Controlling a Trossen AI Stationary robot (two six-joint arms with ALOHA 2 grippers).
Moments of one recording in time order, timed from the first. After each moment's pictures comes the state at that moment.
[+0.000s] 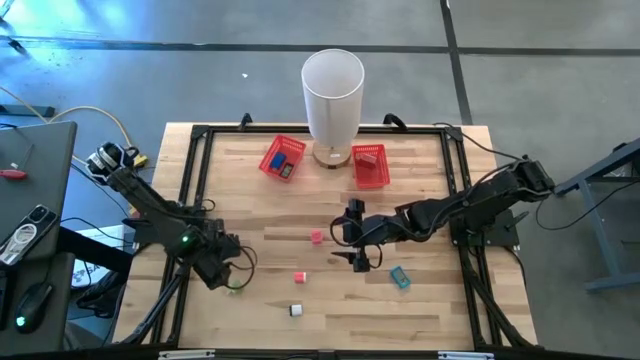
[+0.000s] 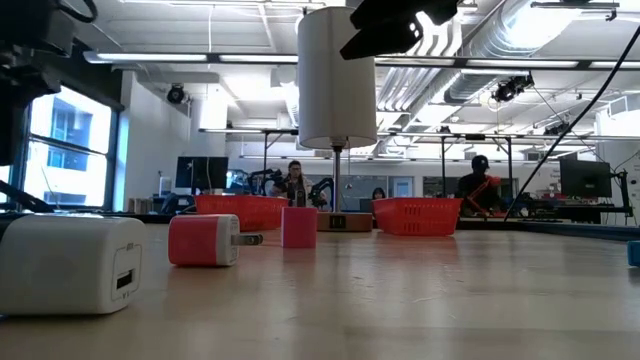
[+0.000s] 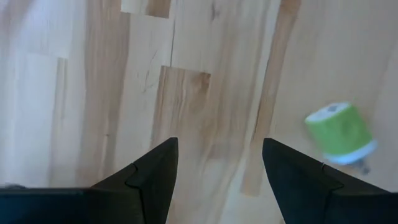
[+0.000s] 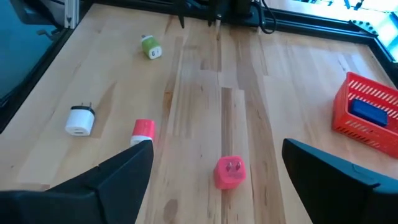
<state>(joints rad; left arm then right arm) -0.76 1.19 0.78 -0.99 -0.29 -0.91 0.29 1.51 1.07 -0.15 0.25 0.06</state>
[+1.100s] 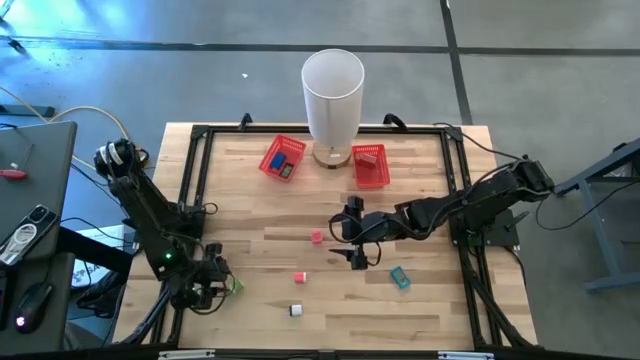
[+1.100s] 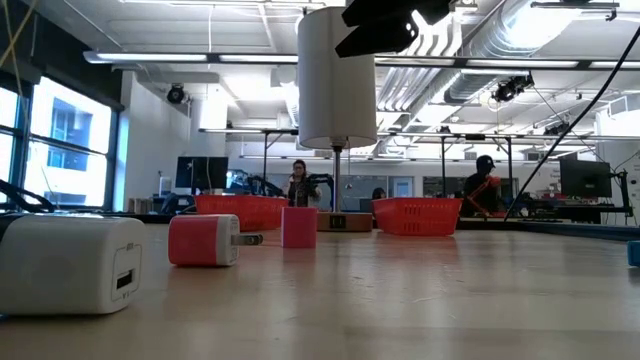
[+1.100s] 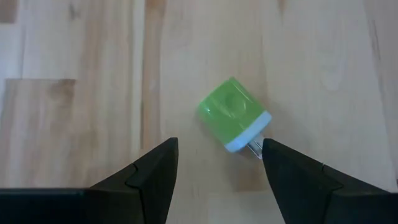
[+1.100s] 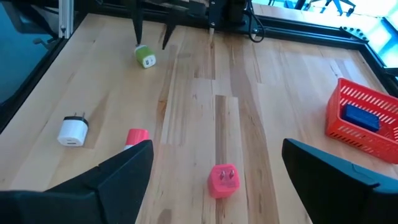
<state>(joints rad) -1.12 1.19 0.50 -0.41 -0.44 -1.05 0.27 1.51 1.07 -0.12 0.25 0.06</state>
